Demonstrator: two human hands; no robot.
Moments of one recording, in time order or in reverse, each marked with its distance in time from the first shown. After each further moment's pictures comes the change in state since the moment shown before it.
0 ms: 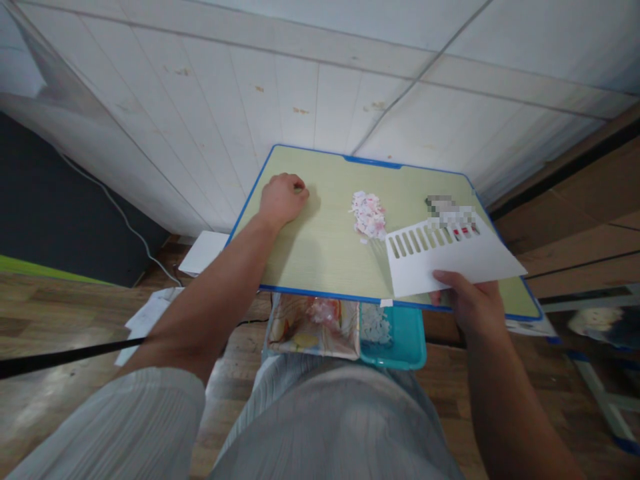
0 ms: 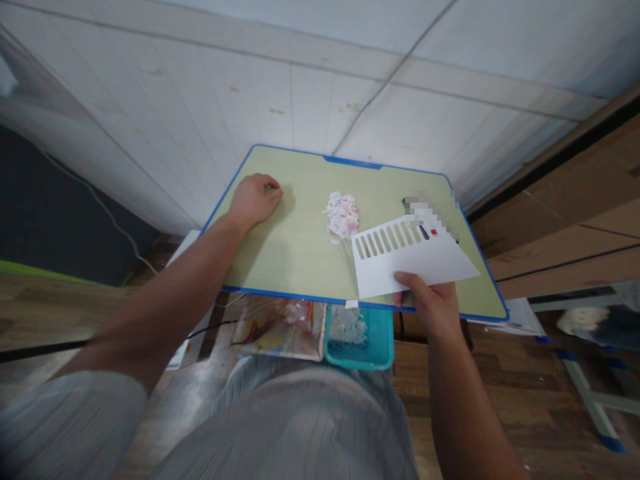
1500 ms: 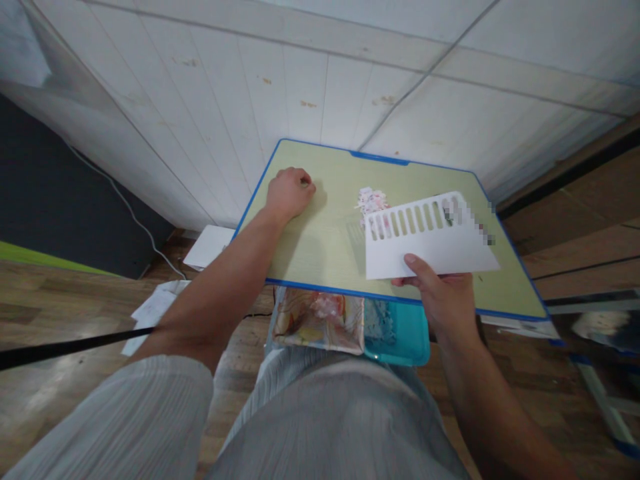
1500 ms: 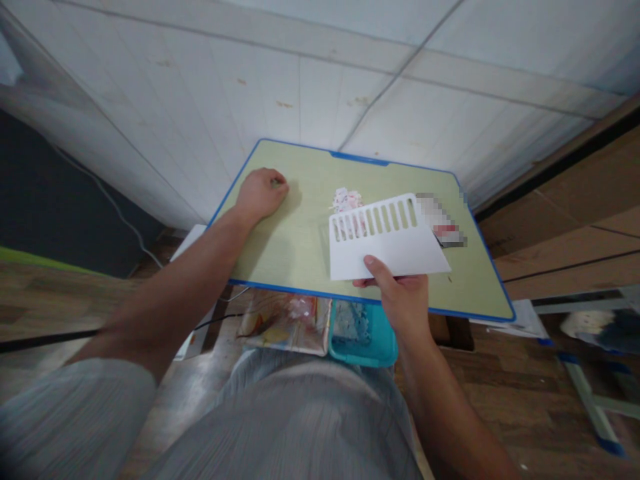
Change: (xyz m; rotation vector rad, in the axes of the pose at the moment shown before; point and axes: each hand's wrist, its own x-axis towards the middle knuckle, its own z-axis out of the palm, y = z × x) left_hand 0.002 0.001 0.002 0.008 -0.014 -0.015; right_hand -0.021 -0.007 0.065 0.079 0.077 -0.009
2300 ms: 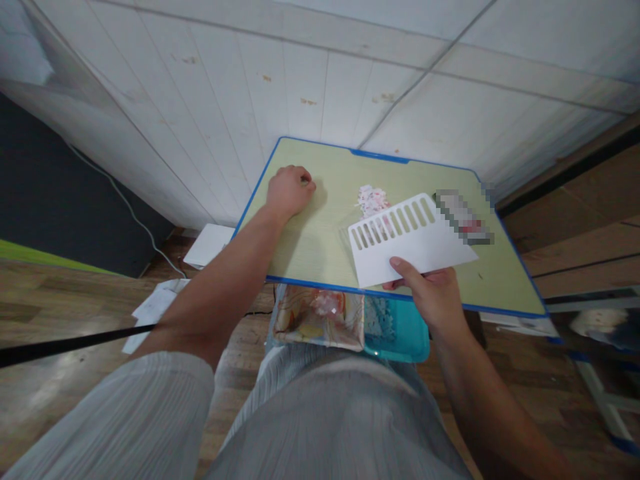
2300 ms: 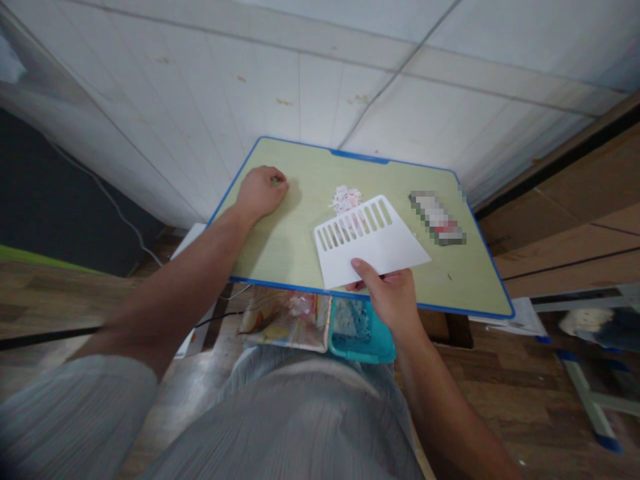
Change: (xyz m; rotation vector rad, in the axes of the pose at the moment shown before) left_hand 0.000 0.002 0.001 -0.004 -0.002 -0.011; right_hand 0.001 0.007 -0.005 -0.123 -0.189 0.083
